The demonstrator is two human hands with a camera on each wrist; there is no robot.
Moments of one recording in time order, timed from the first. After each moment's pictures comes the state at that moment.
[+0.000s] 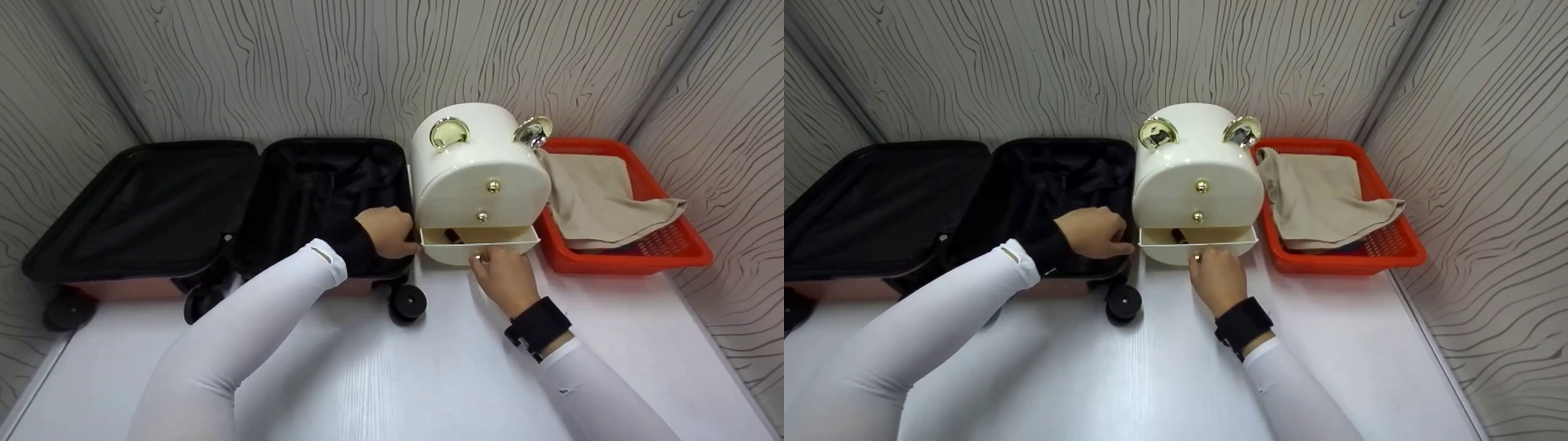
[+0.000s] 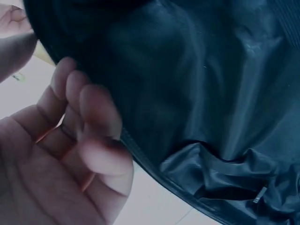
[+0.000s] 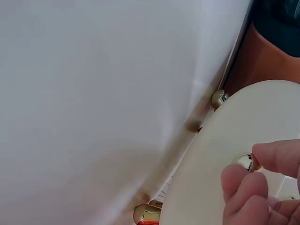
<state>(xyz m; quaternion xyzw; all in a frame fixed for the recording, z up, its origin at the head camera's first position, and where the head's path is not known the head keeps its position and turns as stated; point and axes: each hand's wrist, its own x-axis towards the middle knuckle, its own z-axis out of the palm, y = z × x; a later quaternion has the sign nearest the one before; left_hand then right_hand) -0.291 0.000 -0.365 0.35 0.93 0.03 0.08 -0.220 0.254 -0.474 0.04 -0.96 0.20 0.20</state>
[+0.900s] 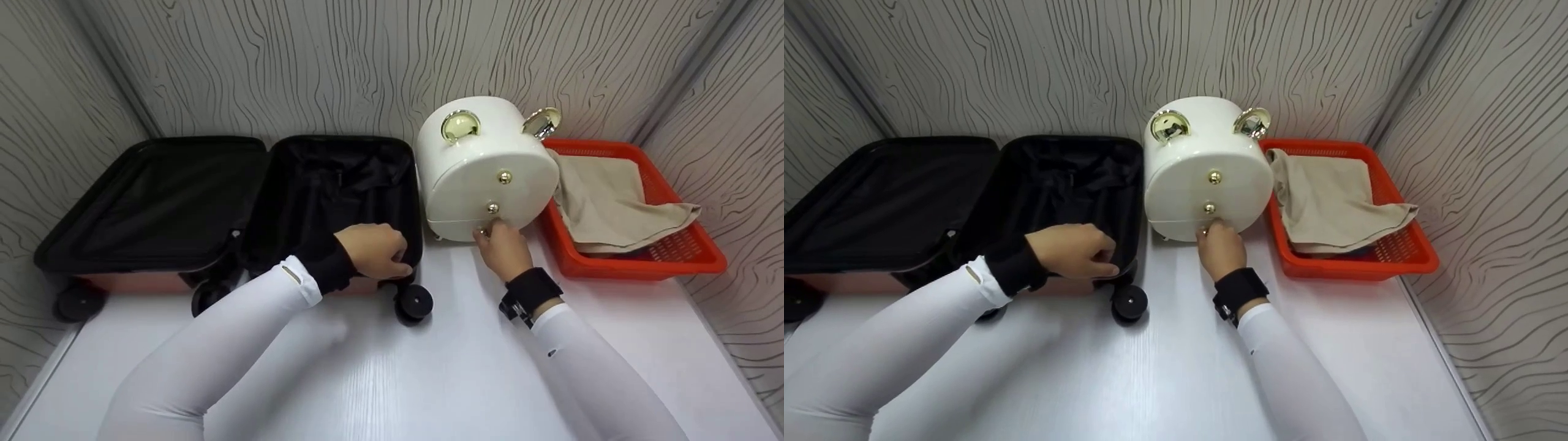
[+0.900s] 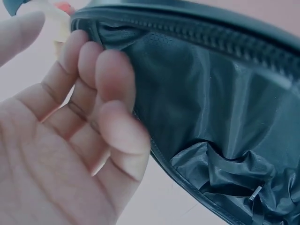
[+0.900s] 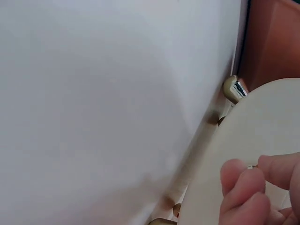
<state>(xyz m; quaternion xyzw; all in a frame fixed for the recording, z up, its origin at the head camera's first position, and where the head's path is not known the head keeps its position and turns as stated) -0.261 -0.035 -0.358 0.38 0.91 0.06 0.14 -0.274 0.258 -0.466 -0.02 -0.95 0.28 0.12</state>
